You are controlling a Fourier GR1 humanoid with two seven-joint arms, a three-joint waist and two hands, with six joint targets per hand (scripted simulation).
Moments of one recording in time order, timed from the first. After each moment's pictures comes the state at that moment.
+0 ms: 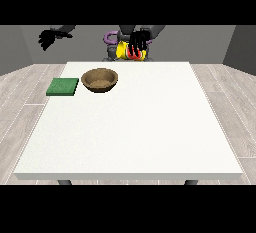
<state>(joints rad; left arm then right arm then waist) -0.93 0.17 -0.46 -0.63 -1.18 0.40 0.28 -0.20 -0.38 -0.35 -1.04 -0.22 0.45 -0.29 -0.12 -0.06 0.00</state>
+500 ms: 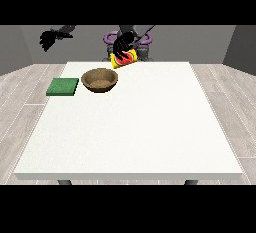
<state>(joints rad) -1.02 0.09 -0.73 -0.54 -1.52 0.19 0.37 -0.22 -0.37 -0.33 -1.01 -0.22 0.46 -0.31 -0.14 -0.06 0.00</state>
